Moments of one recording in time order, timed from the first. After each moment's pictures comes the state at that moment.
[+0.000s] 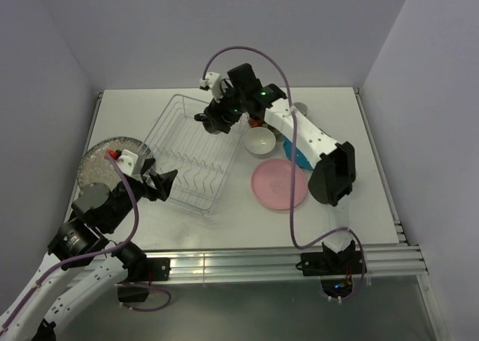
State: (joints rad) left arm -0.69 0.44 0.80 -0.42 -0.16 -0.09; right arm 0.61 1.97 1.98 -0.72 -0.32 -0.40
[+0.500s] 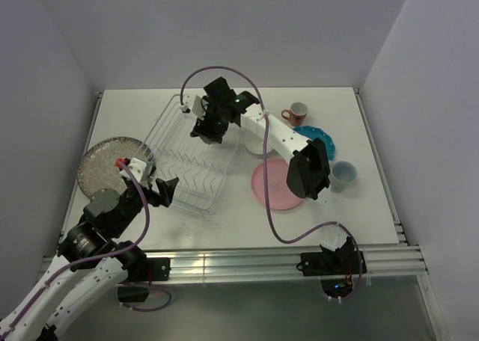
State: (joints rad) left arm -0.69 0.35 0.64 -0.41 -0.20 -0.07; right arm 0.70 2.24 2.20 -0.83 -0.15 -0.61
